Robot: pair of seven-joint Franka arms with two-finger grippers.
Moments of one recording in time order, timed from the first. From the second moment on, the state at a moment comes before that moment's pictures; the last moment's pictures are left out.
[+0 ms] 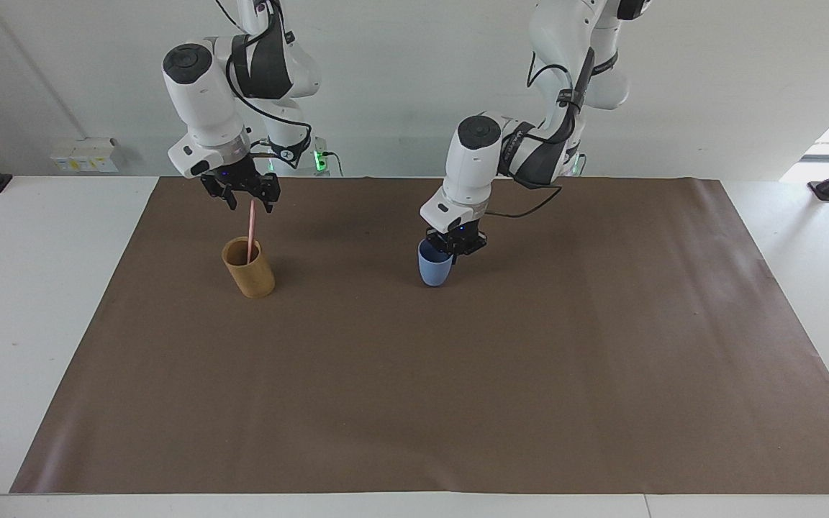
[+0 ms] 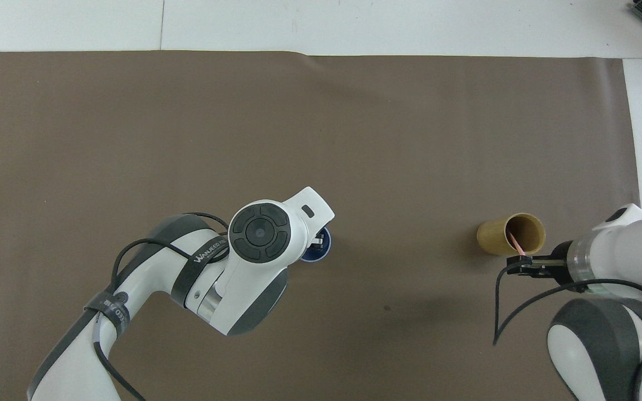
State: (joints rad) left arm -0.61 0.19 -0.09 -1.99 -0.02 2.25 -0.55; right arm -0.07 -0.32 0.12 -2.30 0.01 1.92 0.13
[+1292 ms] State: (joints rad) left arm -0.61 0.20 -0.08 -1.99 -0.02 2.30 -0.59; right arm -0.07 -0.31 0.12 -2.30 0.02 1.97 0.13
